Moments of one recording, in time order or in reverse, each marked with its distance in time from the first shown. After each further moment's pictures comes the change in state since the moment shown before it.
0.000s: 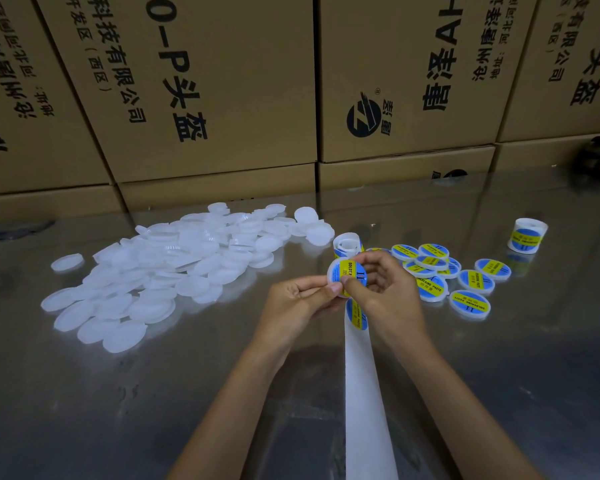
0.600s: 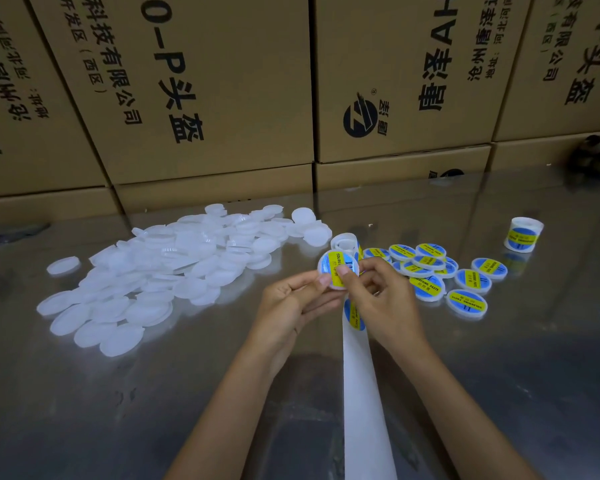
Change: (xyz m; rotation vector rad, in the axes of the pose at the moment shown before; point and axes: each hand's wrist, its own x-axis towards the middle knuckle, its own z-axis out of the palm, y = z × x) left_hand -0.001 0.005 -0.001 -0.194 -0.036 -0.035; right_hand 0.001 0.012 -0.002 -0.225 0.042 0.000
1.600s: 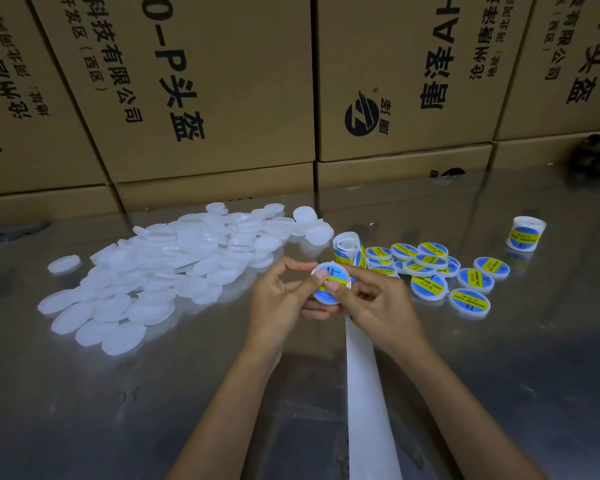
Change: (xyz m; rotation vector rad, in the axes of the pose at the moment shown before) left_hand -0.004 0.006 -0.002 0.251 0.203 0.157; right_hand -0.006 -0.001 0.000 0.151 -0.256 -0.071
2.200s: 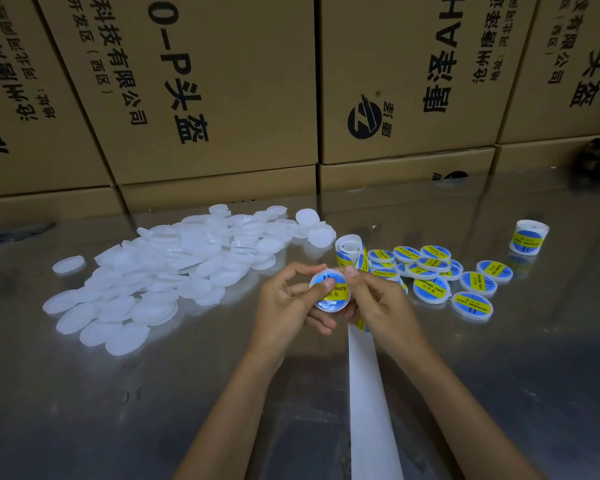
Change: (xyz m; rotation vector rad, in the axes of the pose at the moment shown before) left_hand 0.000 -0.004 -0.002 0.094 -0.042 0.023; right_hand -0.003 -0.009 0.001 -0.003 -0.016 0.040
